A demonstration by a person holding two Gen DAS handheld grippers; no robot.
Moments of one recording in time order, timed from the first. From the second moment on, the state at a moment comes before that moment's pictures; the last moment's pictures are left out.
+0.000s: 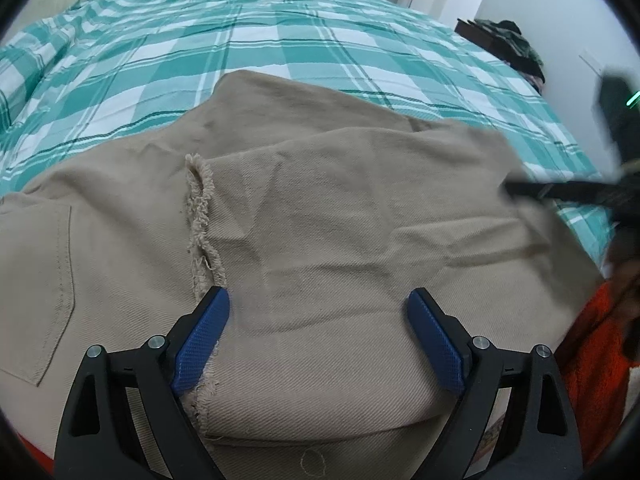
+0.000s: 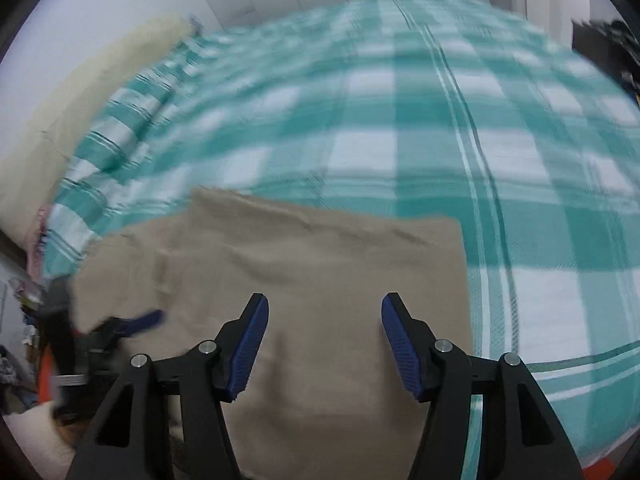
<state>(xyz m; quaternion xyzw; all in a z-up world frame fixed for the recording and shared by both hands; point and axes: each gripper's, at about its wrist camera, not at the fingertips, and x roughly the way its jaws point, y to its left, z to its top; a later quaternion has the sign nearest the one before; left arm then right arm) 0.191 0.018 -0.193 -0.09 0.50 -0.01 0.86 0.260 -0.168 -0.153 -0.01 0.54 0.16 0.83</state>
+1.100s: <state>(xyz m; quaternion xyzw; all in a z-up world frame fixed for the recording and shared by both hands) 0.185 0.073 -0.149 -0.20 0.49 0.01 0.85 0.188 -0.194 -0.184 -0.06 0.49 0.23 0.84</state>
